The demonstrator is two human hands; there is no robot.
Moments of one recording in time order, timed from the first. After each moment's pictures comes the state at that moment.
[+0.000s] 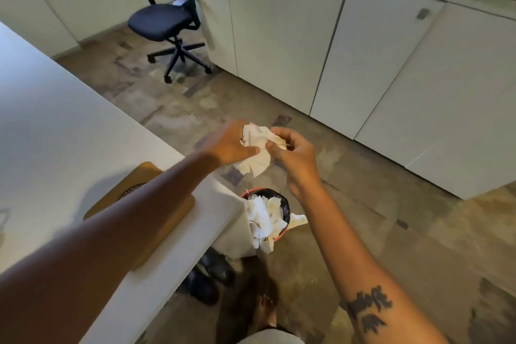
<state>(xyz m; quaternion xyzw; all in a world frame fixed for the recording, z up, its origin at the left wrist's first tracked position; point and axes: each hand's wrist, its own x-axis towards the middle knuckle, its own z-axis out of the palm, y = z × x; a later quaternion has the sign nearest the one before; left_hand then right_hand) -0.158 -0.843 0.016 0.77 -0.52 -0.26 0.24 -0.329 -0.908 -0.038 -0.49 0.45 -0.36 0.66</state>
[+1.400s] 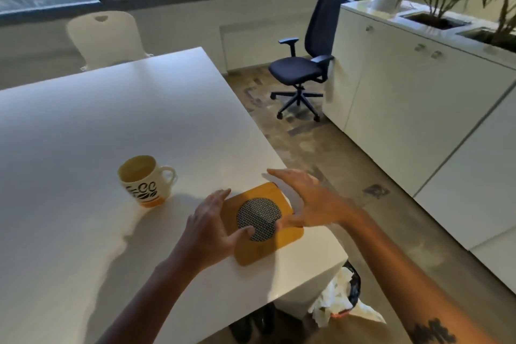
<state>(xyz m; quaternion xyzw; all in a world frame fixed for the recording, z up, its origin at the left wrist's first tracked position) -0.124 -0.559 0.033 0.91 -0.30 -0.08 0.27 -0.193 -0.842 0.036 -0.94 -0.05 0.07 0.33</state>
